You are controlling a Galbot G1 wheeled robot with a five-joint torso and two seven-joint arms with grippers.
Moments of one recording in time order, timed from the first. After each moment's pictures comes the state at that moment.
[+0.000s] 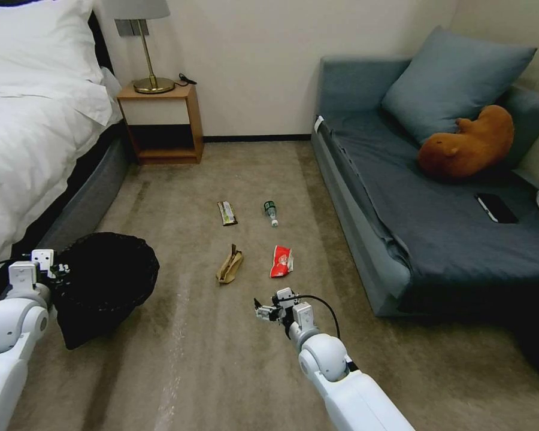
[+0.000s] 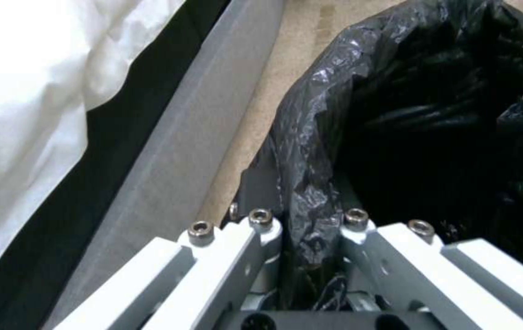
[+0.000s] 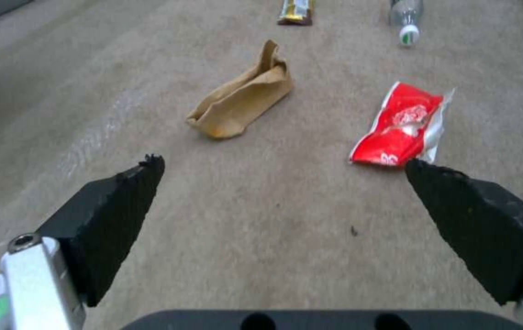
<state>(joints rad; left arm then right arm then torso) 1.19 -0.86 -0.75 -1.60 -0.47 0.50 -0.12 -1.07 1.41 0.01 1.52 0.21 -0.31 0.07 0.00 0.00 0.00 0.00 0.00</state>
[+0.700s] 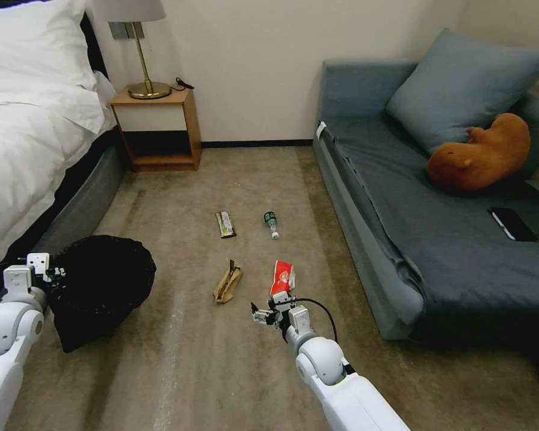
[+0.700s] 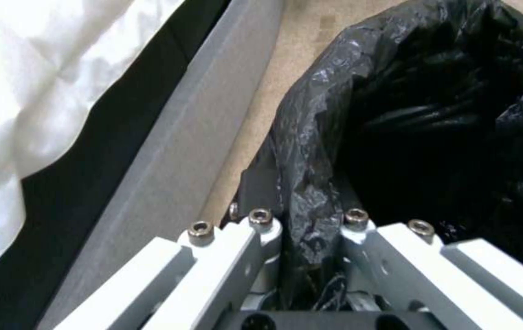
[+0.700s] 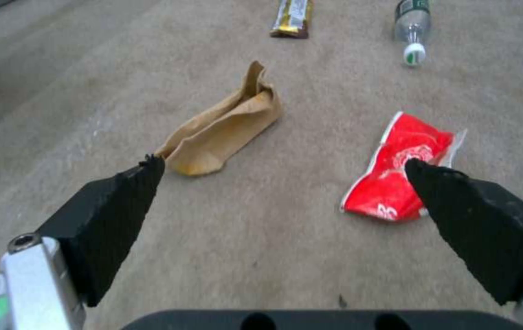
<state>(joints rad) 1.20 -0.87 -0.77 -1.58 -0.47 0.48 -0.11 -1.08 1.41 0.00 1.51 0.19 -0.31 0.06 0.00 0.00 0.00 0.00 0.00</state>
